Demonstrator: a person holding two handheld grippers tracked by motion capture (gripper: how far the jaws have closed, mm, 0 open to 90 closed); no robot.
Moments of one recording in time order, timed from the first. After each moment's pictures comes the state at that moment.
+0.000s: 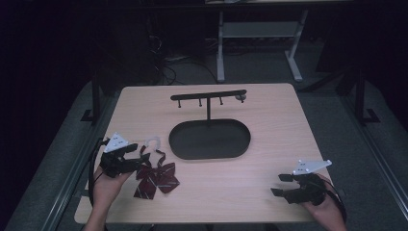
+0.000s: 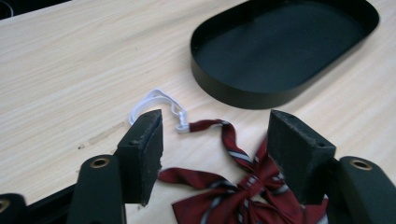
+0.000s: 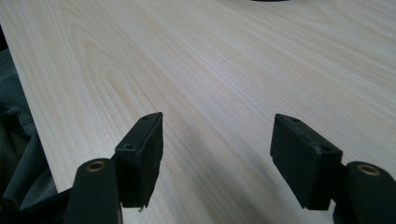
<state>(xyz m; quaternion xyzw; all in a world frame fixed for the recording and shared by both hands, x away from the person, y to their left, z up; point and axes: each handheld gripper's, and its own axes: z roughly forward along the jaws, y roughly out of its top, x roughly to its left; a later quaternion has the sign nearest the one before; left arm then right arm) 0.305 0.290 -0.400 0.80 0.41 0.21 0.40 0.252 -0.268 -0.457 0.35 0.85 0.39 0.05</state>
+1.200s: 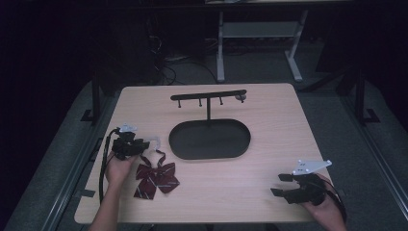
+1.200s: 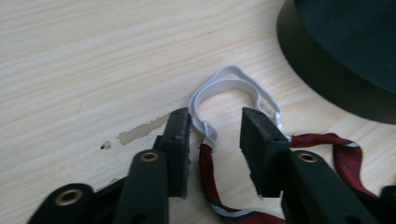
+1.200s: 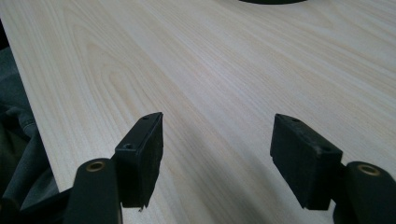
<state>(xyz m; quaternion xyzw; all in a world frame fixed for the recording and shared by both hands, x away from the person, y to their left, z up) 0.383 0.298 -0.452 0.80 0.48 0.18 0.32 0.252 -0.267 -0.456 0.34 0.85 0.39 0.06</state>
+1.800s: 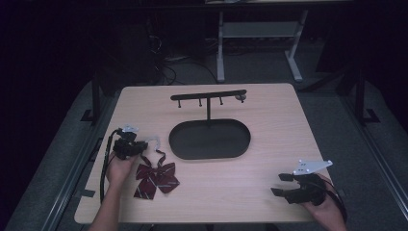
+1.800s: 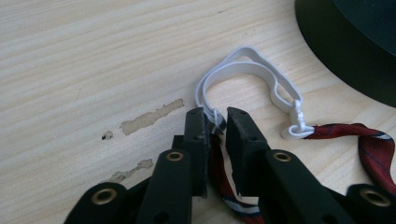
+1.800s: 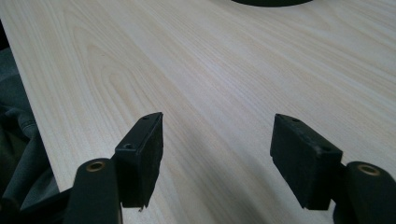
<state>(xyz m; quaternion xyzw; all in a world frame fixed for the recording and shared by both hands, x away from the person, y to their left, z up) 0.387 0.299 -0.459 0.81 0.48 0.17 0.29 0.251 -0.268 -0.454 0.34 0.85 0.39 0.06</state>
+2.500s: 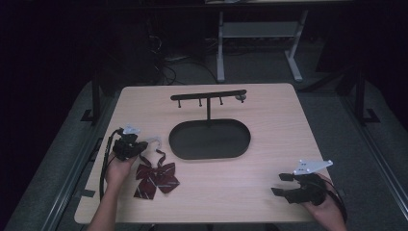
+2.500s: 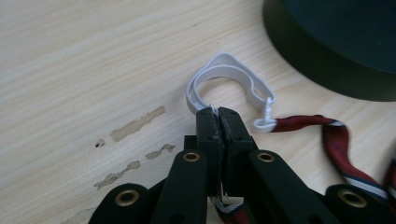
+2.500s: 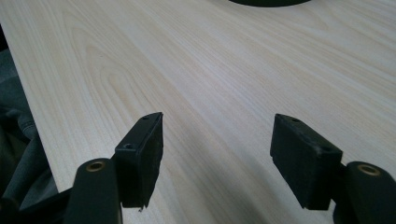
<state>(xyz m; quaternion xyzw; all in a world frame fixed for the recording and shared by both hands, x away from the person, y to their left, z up) 0.373 0.290 -0.441 0.83 0.44 0.19 0.30 0.252 -0.269 -0.455 0.34 0.85 0.39 0.06</state>
